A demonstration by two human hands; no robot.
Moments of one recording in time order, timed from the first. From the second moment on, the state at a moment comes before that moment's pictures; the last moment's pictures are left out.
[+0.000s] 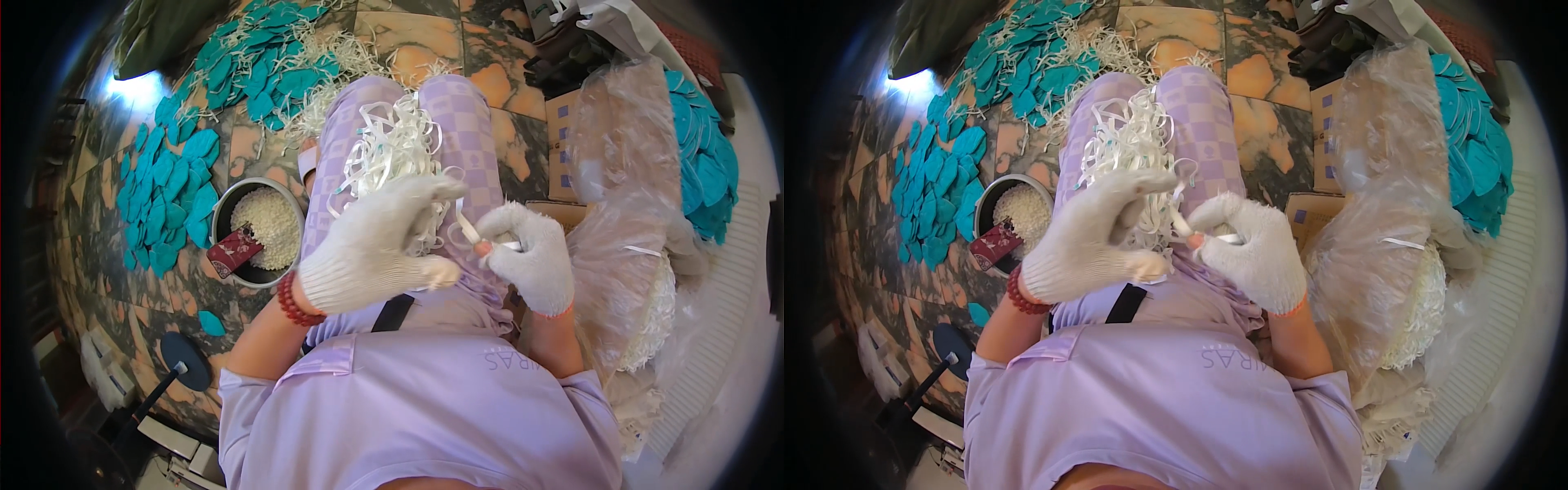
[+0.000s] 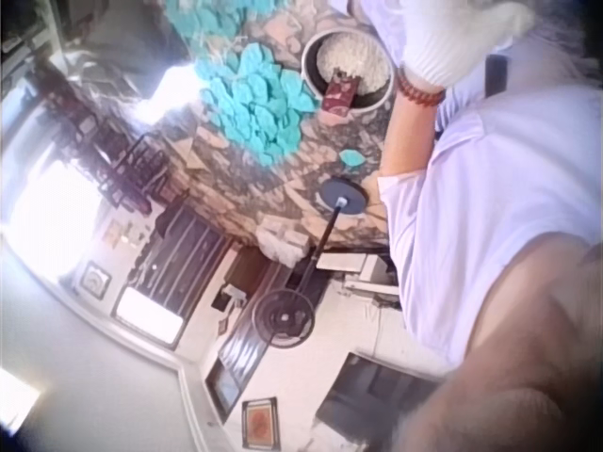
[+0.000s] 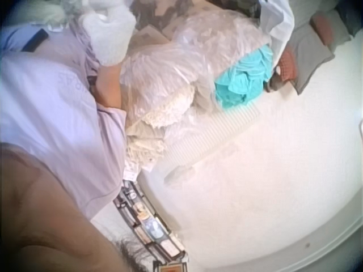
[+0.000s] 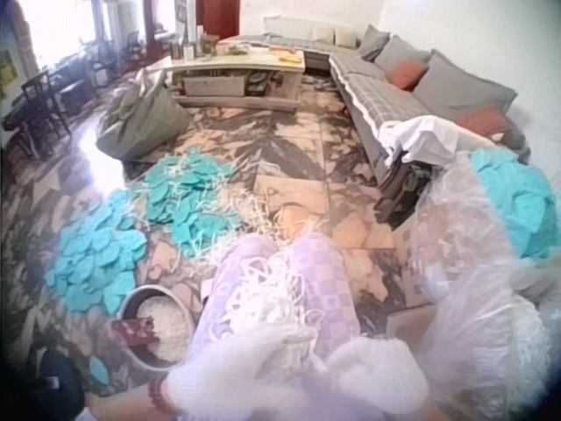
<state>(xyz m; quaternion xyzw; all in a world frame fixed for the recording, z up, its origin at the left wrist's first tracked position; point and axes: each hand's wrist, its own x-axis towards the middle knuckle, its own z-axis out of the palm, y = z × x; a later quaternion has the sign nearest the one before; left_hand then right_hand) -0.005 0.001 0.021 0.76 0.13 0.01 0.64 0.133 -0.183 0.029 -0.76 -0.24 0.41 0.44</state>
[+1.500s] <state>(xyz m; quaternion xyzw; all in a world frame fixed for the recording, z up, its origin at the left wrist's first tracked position) -0.048 -0.019 -0.018 0.51 0.25 -0.14 0.82 0.145 -0.141 -0.051 -0.88 -0.35 0.18 0.26</state>
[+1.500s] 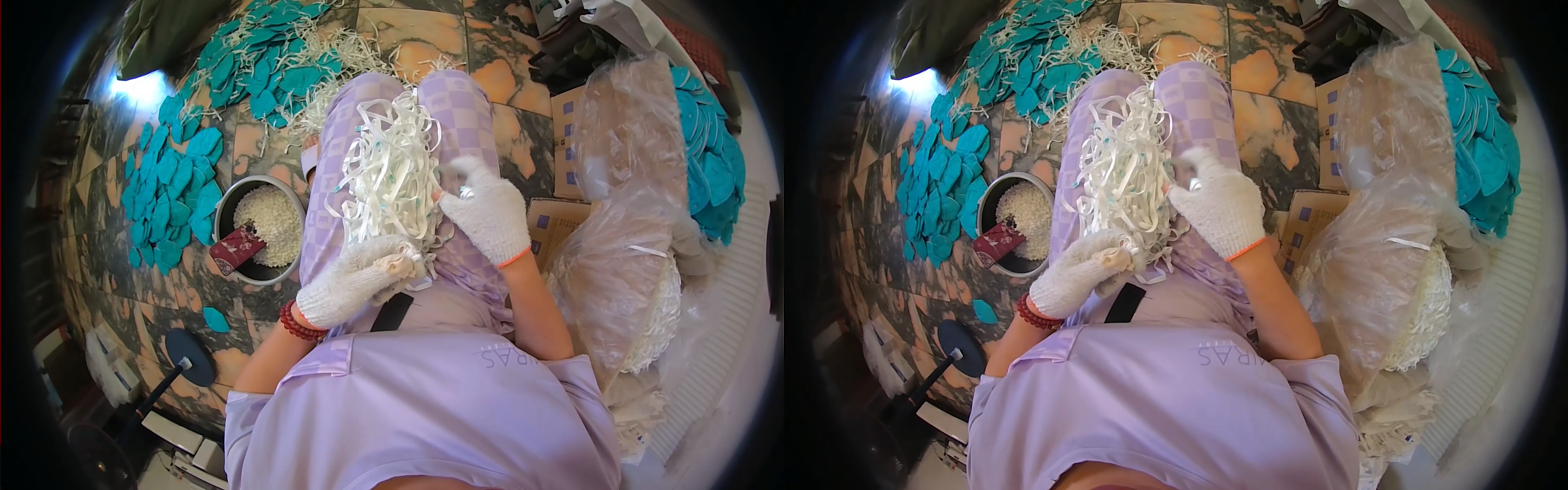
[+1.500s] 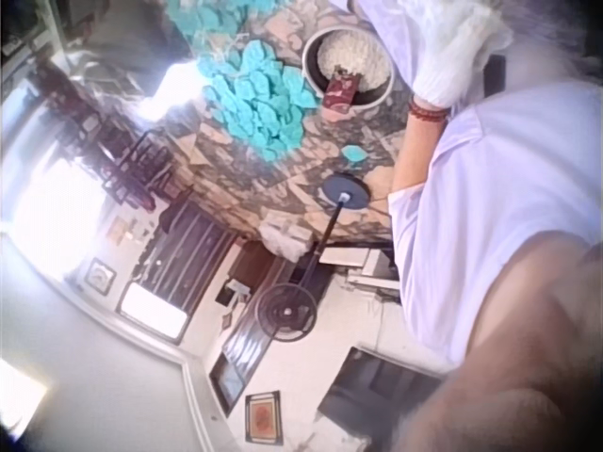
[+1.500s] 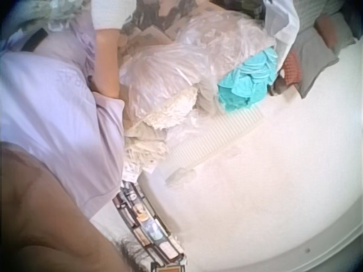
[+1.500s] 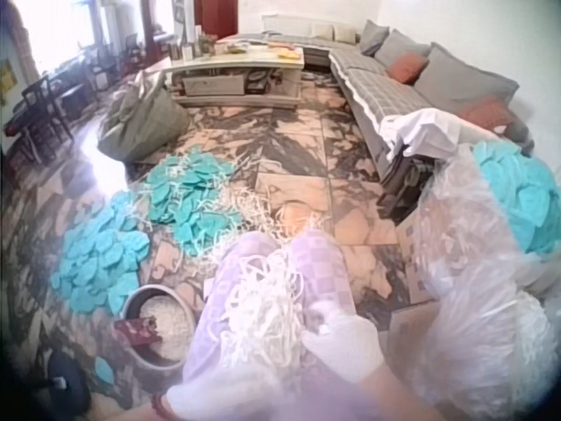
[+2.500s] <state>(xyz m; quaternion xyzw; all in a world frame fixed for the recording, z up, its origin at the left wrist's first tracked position) -0.008 -0.009 -0.012 0.78 -0.05 0.00 0.62 0.164 -0.216 0.009 -0.54 -0.01 0.27 0.80</state>
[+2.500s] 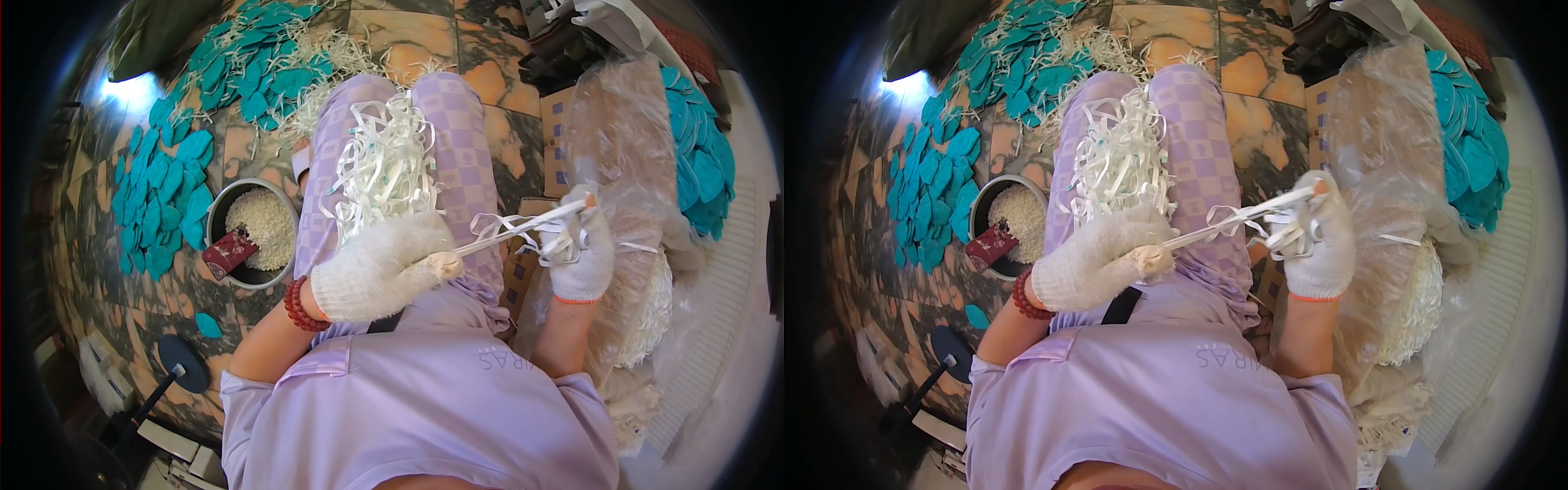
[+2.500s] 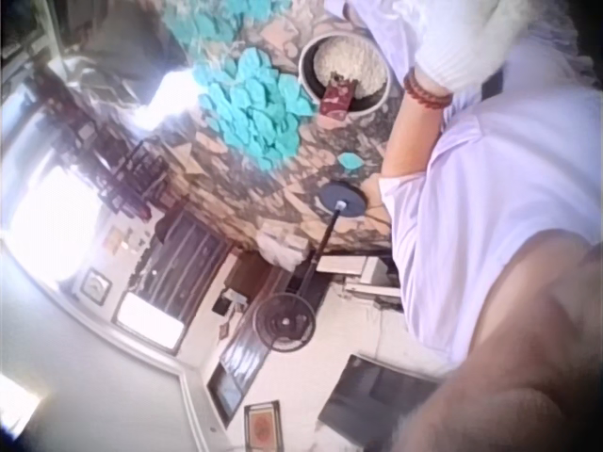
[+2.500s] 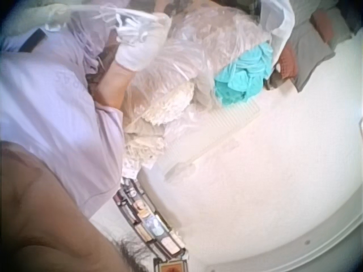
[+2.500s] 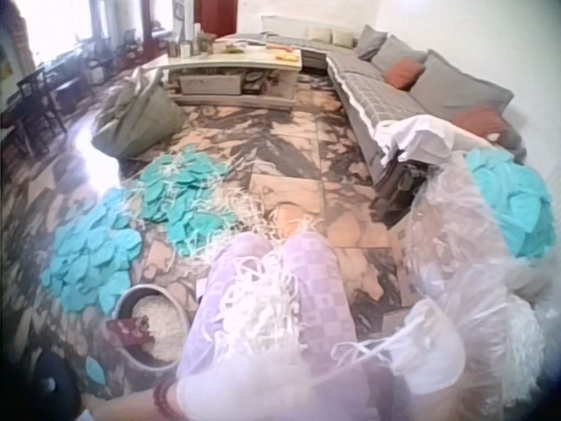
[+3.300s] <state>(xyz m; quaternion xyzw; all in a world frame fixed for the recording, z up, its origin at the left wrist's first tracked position) -0.012 -0.010 0.027 0.78 0.09 -0.10 0.61 0.130 -0.184 -0.004 -0.70 -0.58 0.33 0.25</state>
